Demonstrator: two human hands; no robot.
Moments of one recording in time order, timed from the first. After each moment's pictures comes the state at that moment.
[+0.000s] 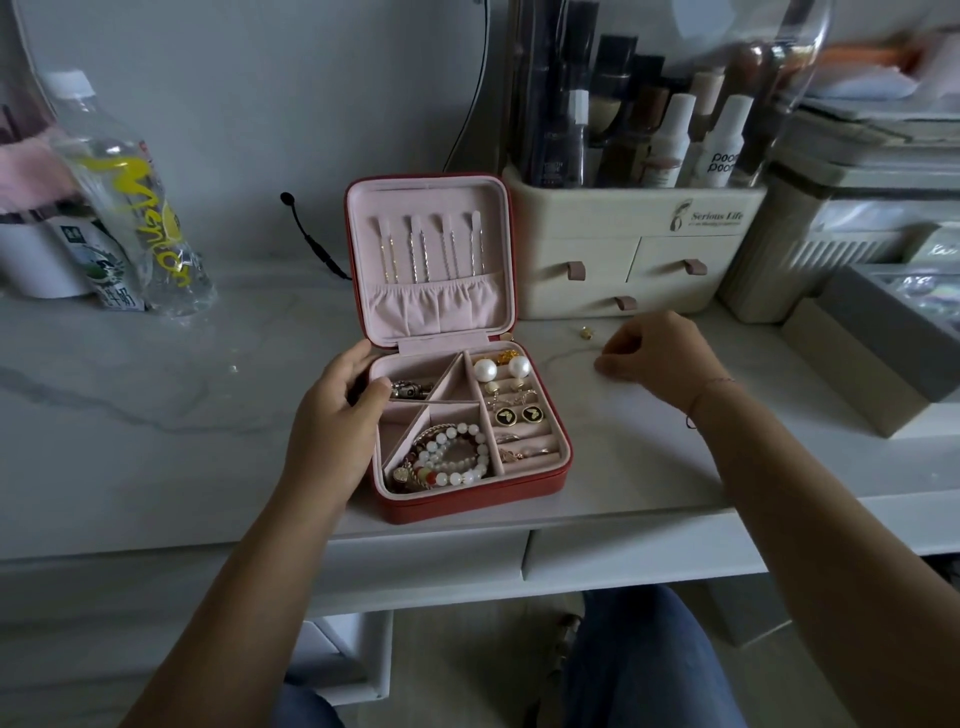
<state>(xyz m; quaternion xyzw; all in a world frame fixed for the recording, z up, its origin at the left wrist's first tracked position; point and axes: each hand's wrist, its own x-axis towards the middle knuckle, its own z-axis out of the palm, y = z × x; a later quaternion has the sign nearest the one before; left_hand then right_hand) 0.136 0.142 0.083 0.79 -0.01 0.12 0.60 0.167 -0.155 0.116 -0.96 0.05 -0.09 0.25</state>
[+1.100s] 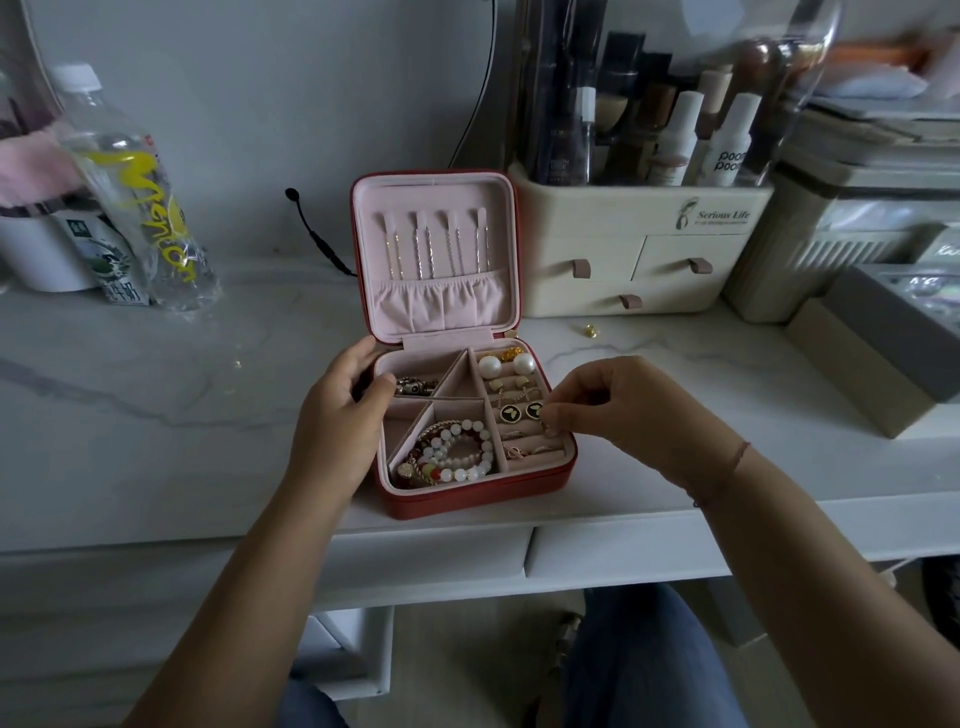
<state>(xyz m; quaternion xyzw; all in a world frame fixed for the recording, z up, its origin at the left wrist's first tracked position) 0.137 0.143 0.082 0.79 -0.02 0.12 0.60 0.104 -0.098 0.129 -0.89 -0.05 0.02 0.45</state>
